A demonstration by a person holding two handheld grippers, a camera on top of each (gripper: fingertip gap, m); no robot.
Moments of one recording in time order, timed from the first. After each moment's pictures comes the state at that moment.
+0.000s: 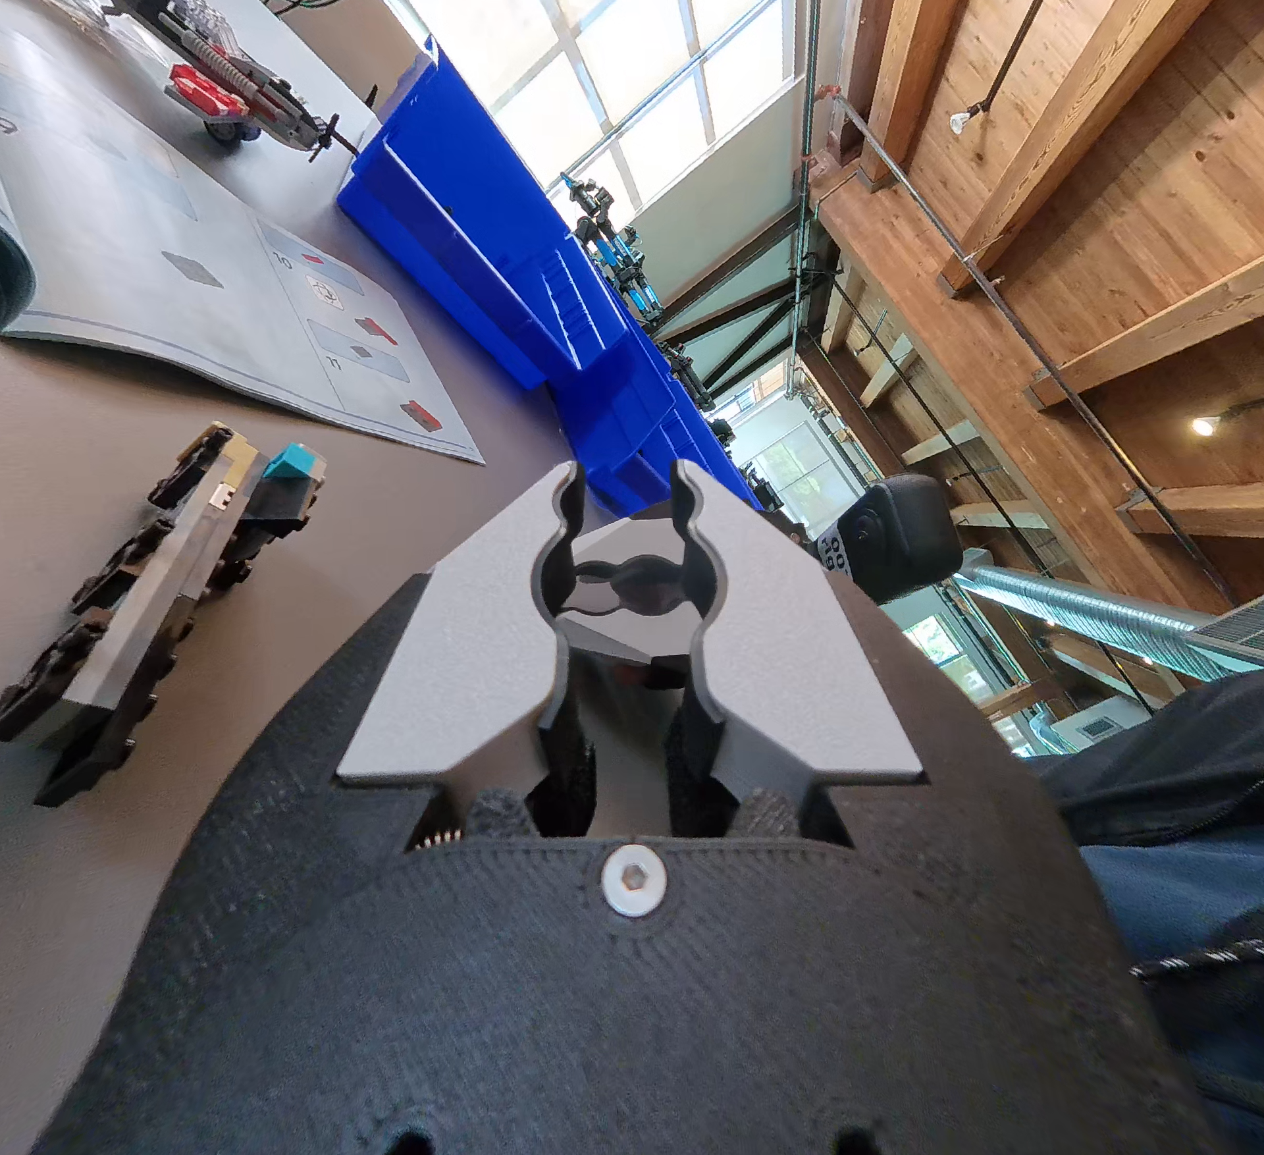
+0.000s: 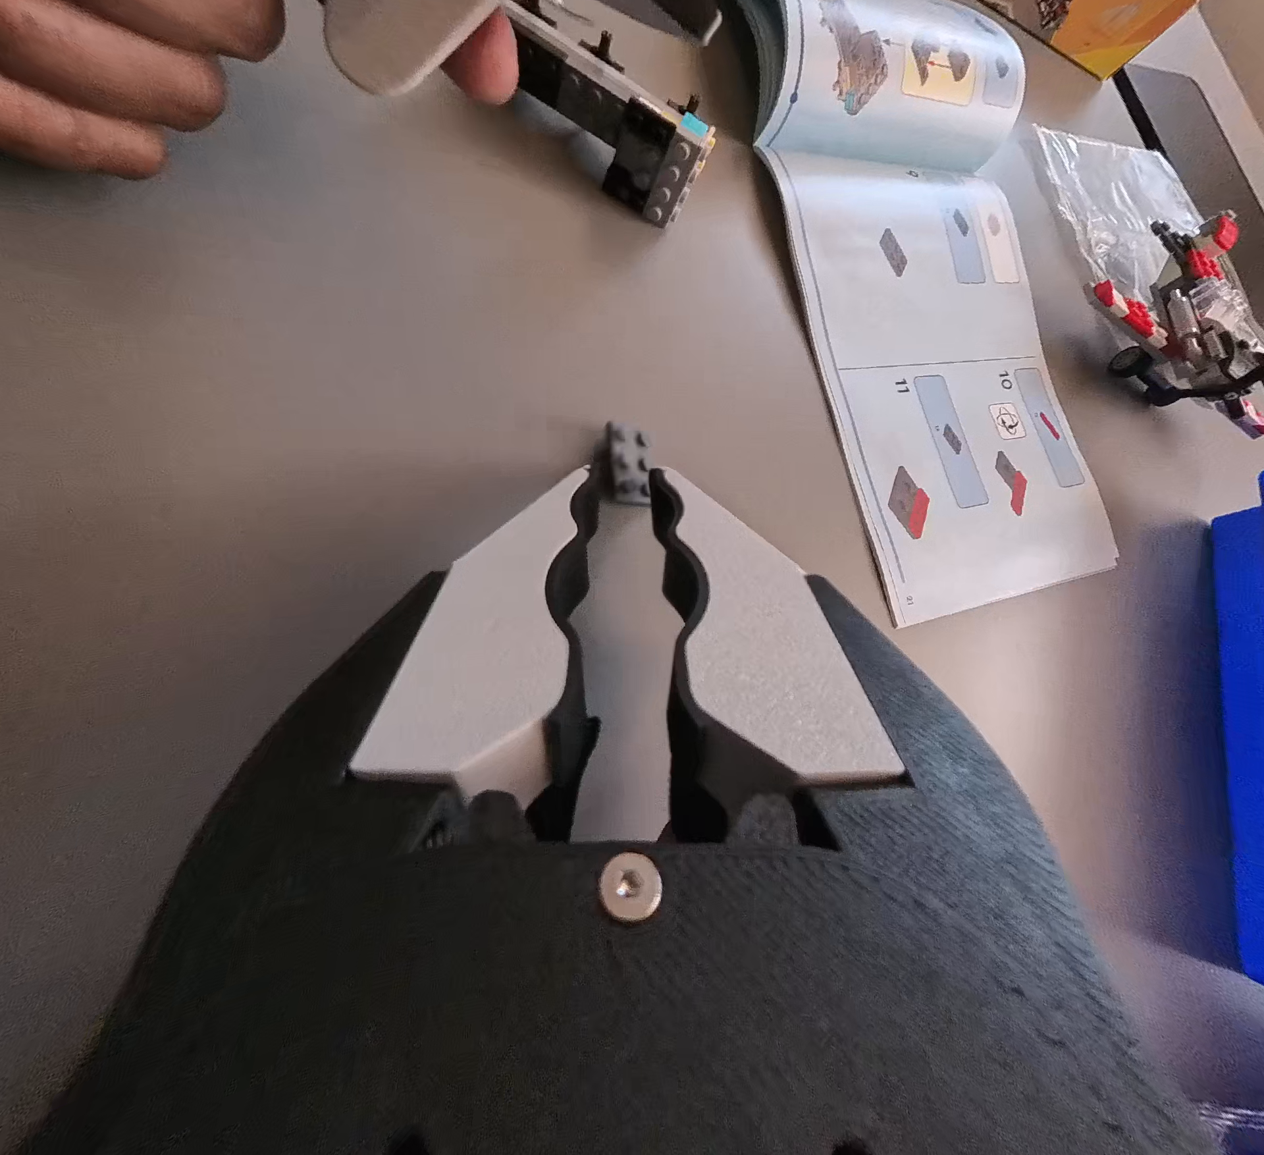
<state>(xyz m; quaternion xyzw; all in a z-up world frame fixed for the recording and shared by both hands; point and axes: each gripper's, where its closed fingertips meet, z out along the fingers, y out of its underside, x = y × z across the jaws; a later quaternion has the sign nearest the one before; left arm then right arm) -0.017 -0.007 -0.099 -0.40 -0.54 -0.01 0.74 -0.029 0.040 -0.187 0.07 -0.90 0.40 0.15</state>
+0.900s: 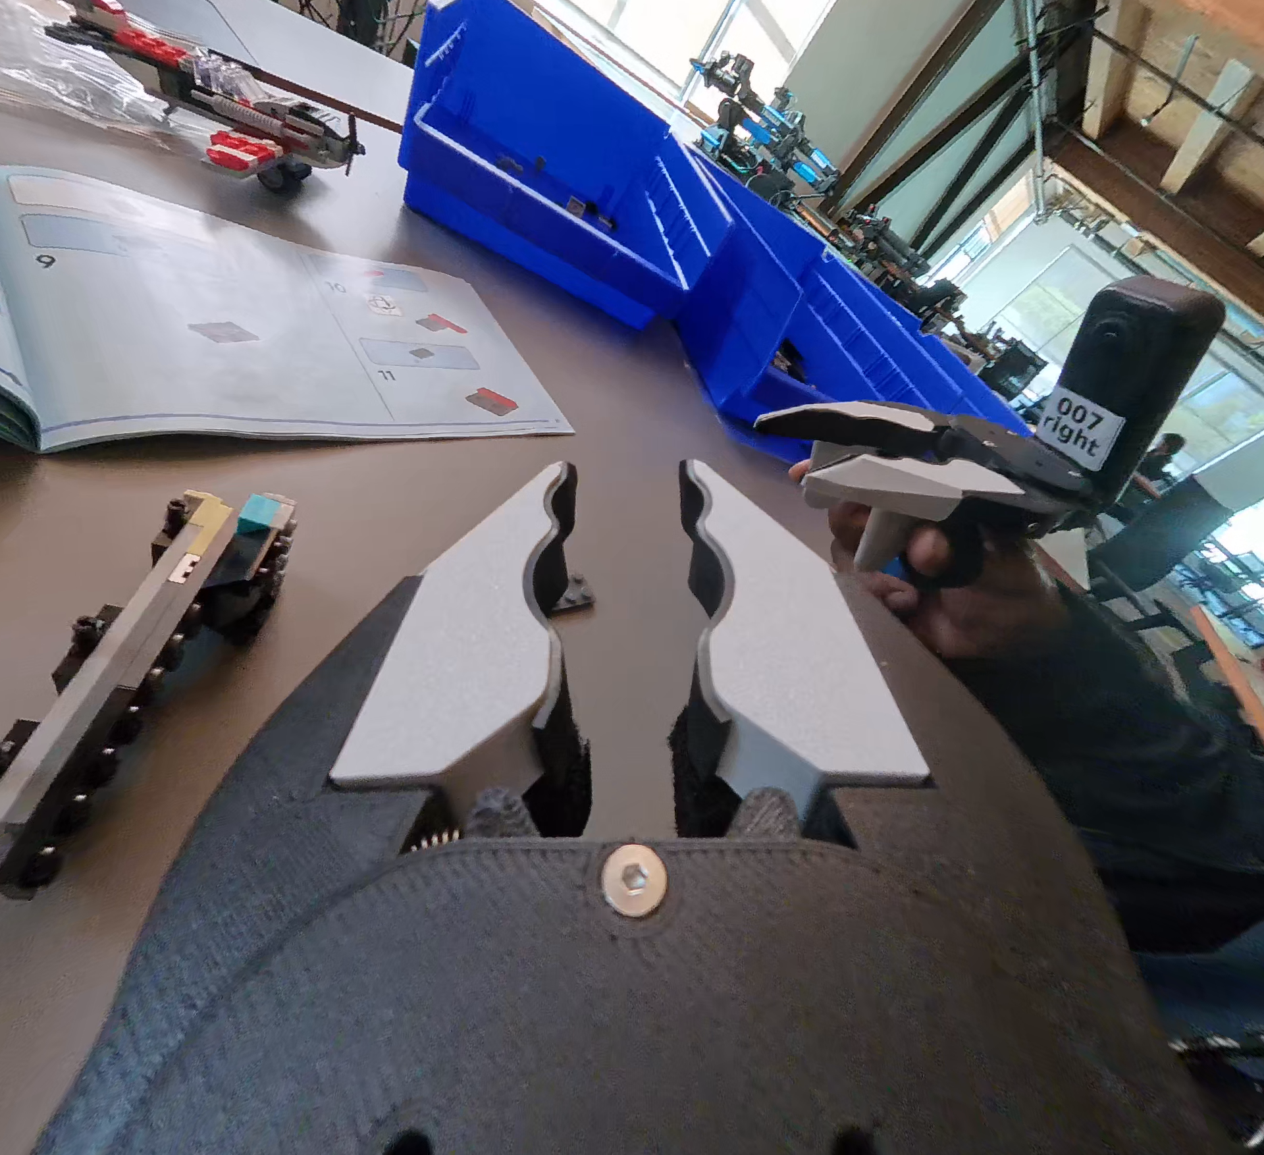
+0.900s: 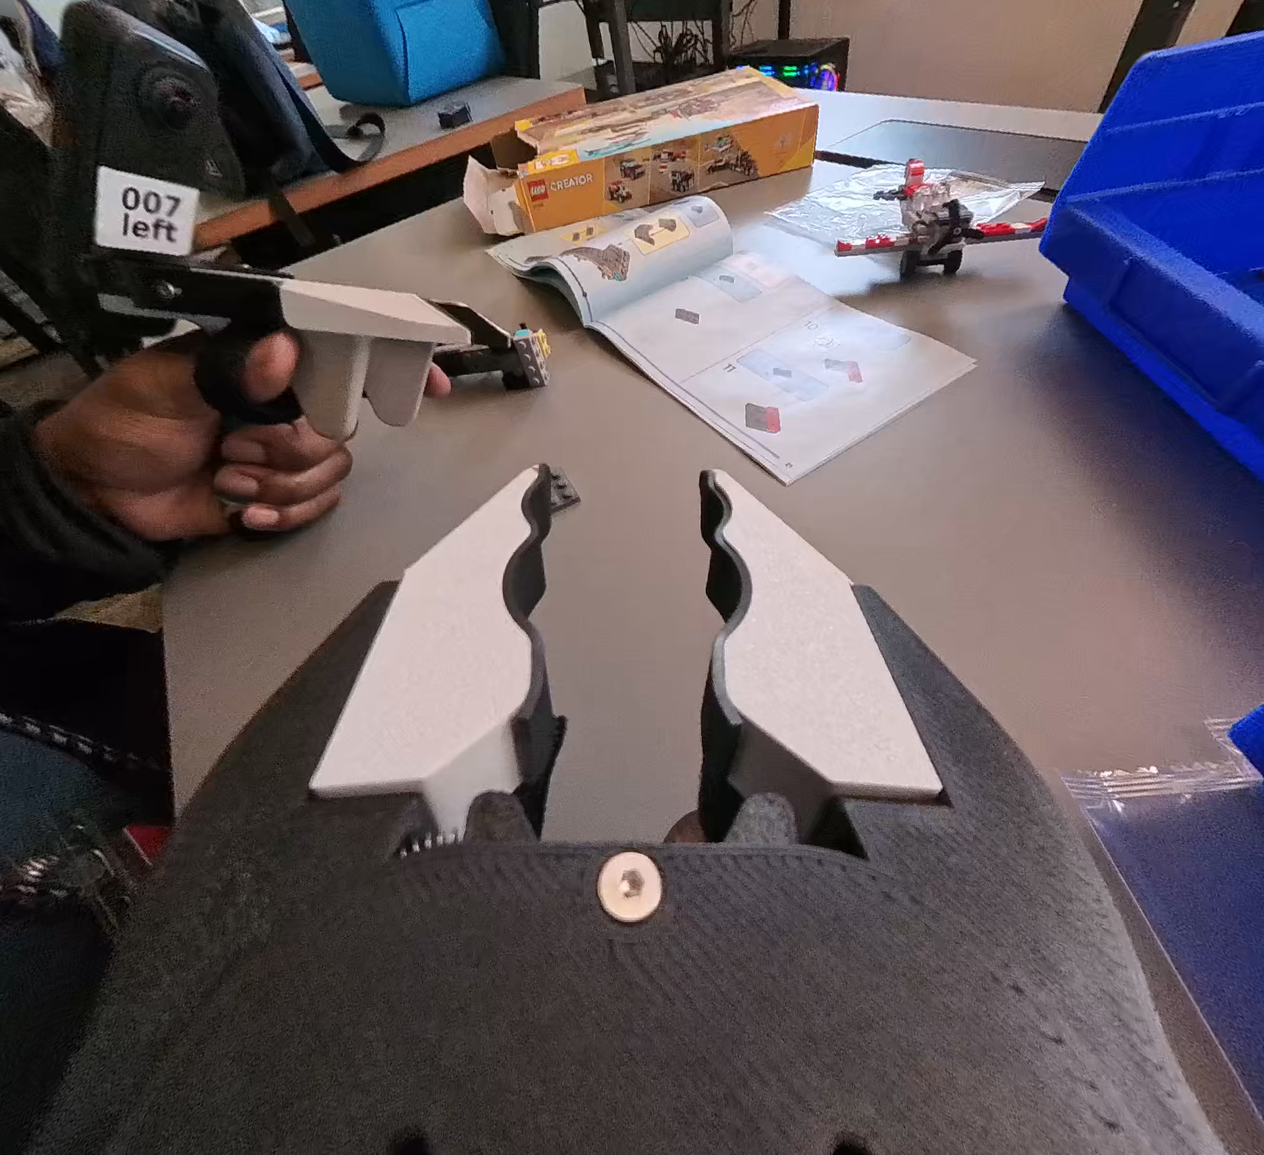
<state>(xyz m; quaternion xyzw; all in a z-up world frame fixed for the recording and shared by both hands) -0.029 0.025 -0.120 -0.54 -0.54 0.14 0.64 -0.055 0.117 -0.120 -0.18 -0.78 0.60 0.03</state>
